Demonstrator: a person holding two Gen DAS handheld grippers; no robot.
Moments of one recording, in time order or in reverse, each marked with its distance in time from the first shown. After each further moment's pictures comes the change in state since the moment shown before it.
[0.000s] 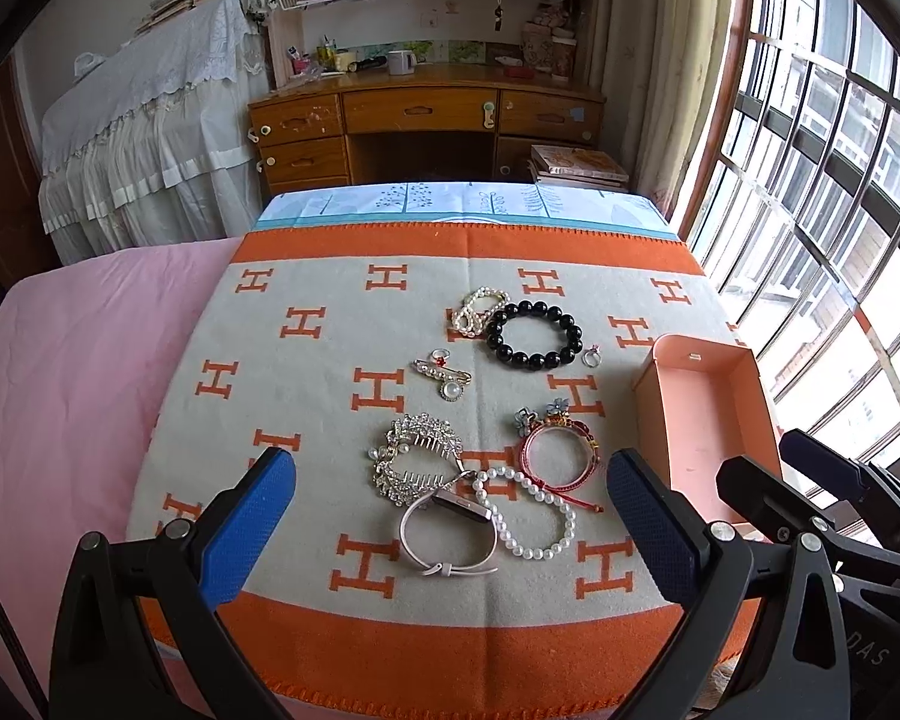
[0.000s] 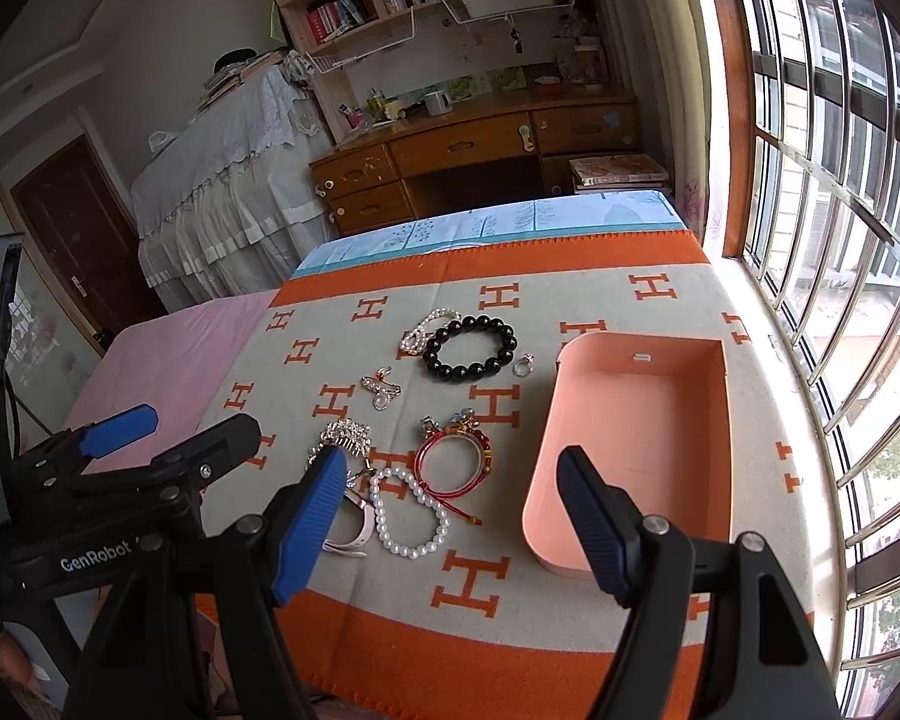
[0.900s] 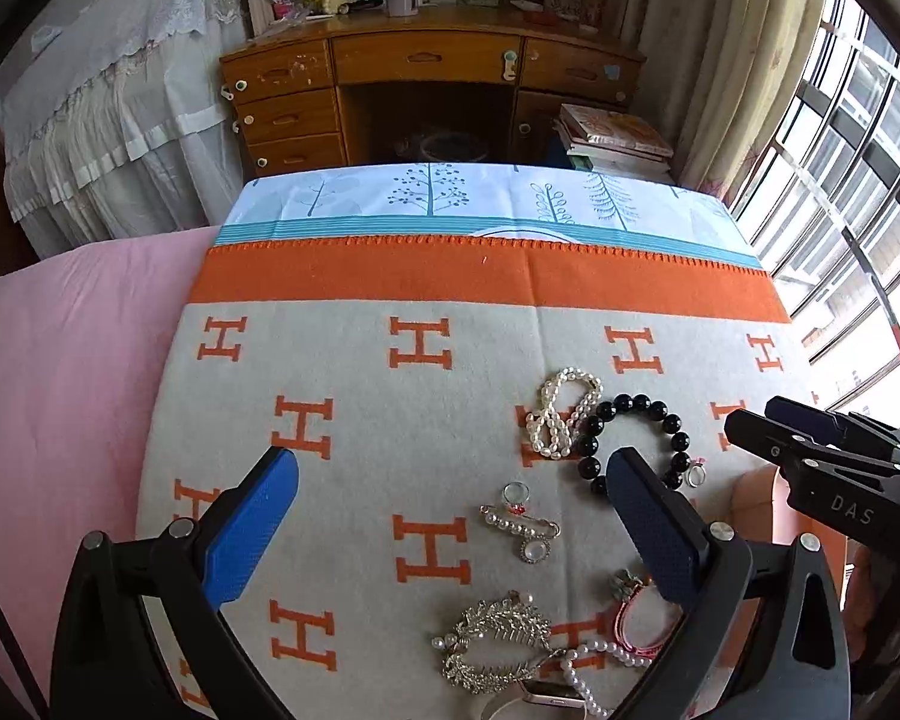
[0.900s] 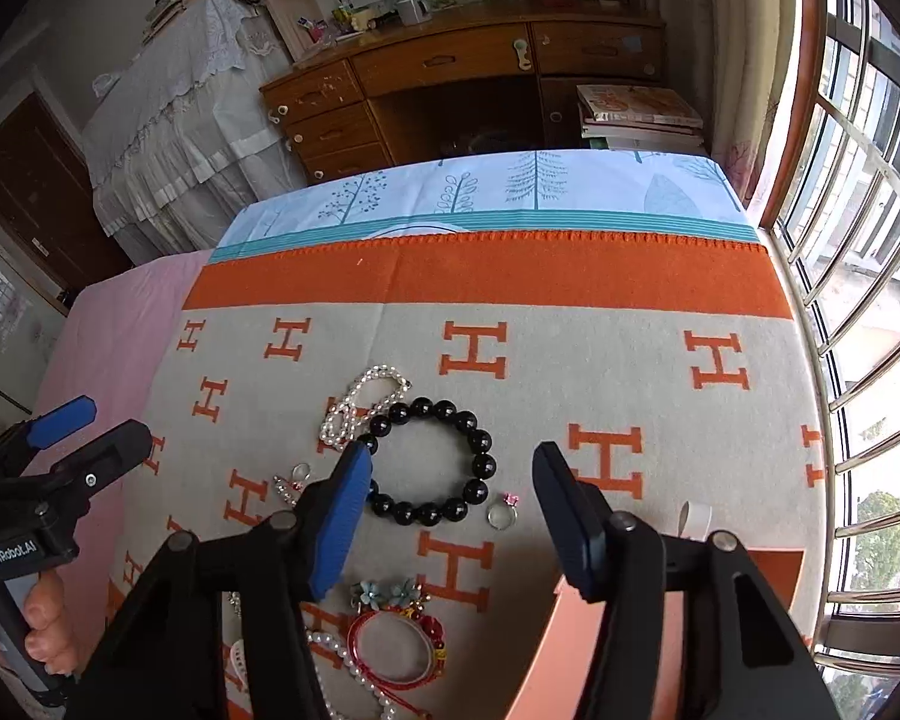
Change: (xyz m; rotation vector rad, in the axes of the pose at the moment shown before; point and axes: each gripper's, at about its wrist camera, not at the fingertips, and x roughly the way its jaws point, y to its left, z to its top) left arm 0.149 0.054 0.125 0.013 0.167 -0.008; right arm 0.167 -0.032 0.134 0.002 0.302 -0.054
